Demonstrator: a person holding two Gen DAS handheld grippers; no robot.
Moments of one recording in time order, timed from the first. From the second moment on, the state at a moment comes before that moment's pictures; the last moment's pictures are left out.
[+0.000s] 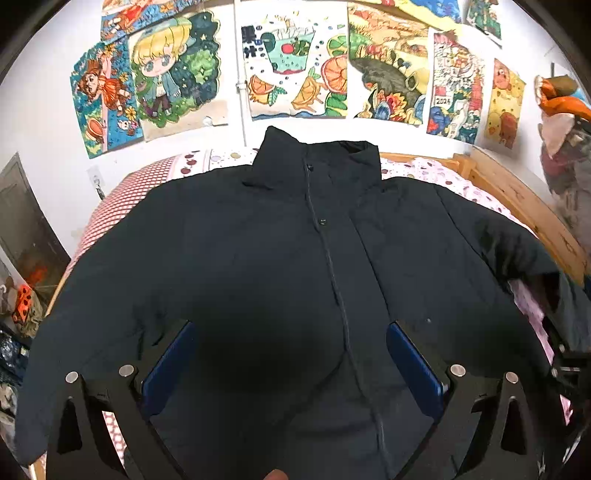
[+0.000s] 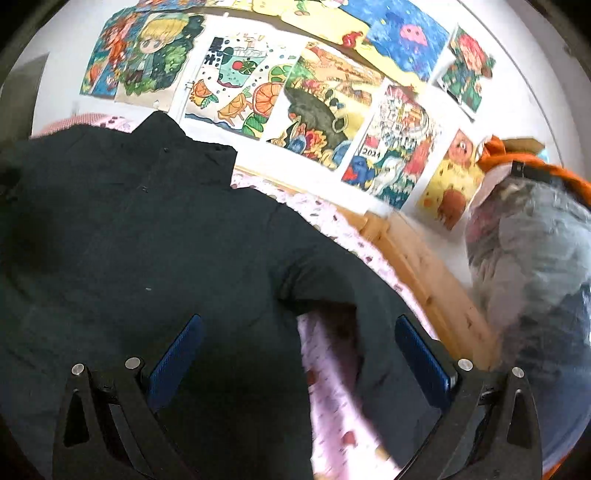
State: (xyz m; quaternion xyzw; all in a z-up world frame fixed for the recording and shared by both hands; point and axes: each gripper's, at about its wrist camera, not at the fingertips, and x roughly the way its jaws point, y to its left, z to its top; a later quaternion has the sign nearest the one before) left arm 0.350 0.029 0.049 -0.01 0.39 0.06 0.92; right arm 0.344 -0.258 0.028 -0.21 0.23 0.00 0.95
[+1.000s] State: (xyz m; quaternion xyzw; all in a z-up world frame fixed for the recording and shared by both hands) left arm 0.471 -0.139 -0.012 0.06 0.43 0.01 0.90; right arm 0.381 -0.364 -0.033 -0.12 0.26 -0.03 0.96
